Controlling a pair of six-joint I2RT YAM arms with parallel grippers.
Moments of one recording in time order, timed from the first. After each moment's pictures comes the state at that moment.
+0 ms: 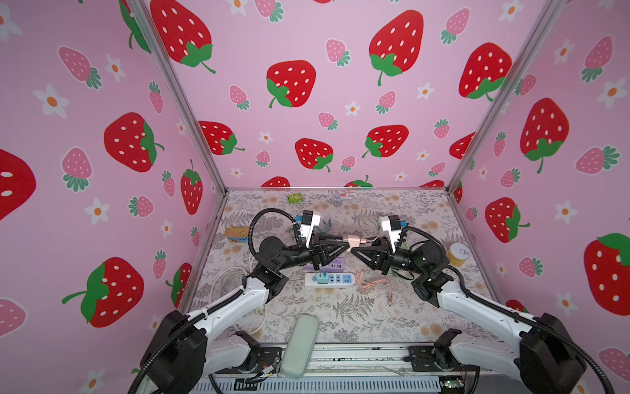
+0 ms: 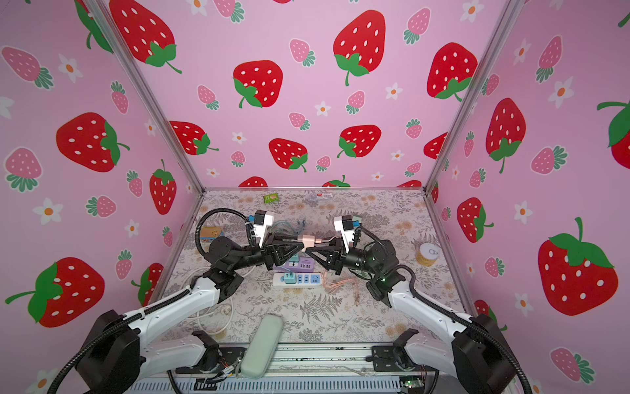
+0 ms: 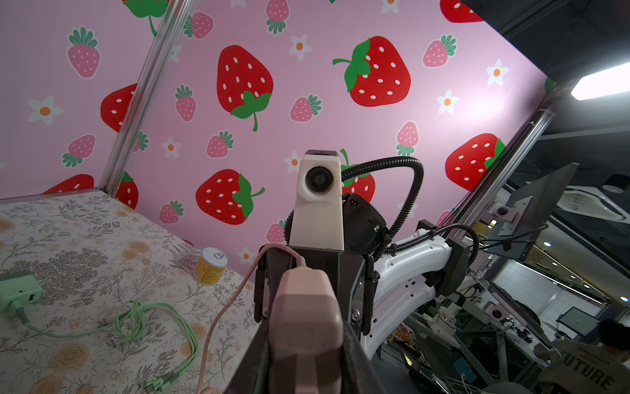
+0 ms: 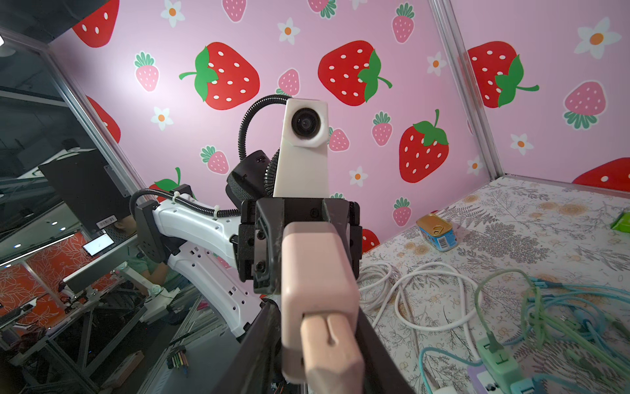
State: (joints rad) left arm -0.58 1.20 0.65 0.88 0.82 -0.75; right arm 0.72 1.14 0.58 0.87 -0.79 0.70
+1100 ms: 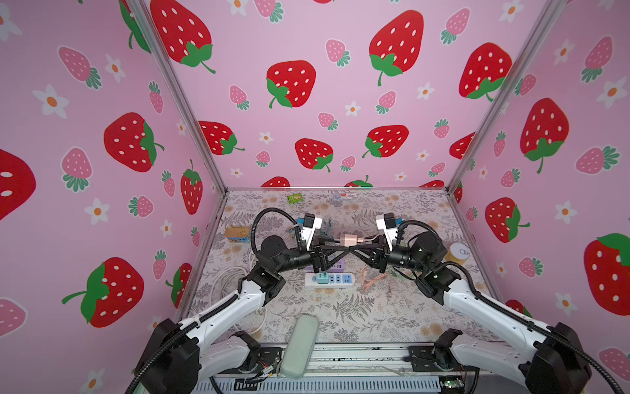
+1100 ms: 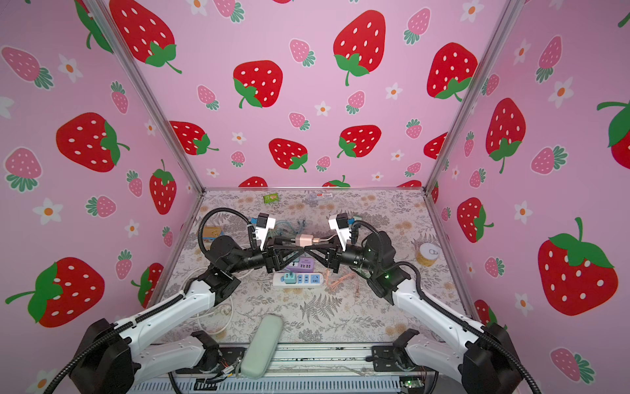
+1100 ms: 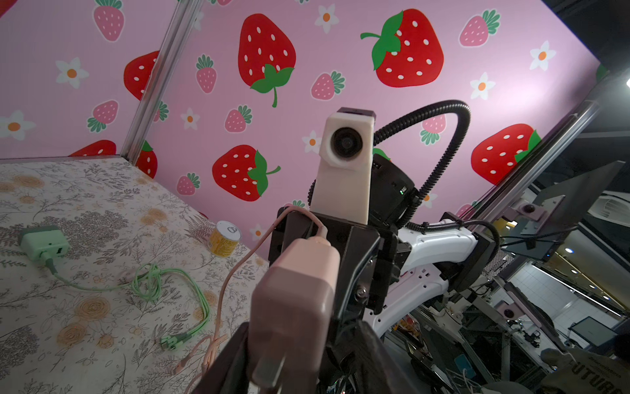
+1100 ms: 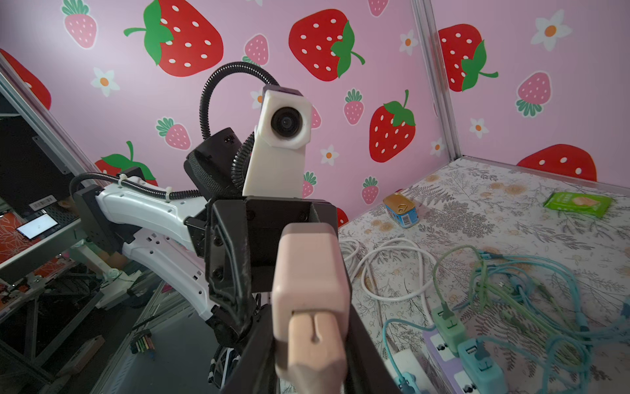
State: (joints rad) left arm -0.58 1.13 0.65 0.65 0.80 -0.68; right arm 0.72 1.08 0.69 0.46 -0.72 0.45
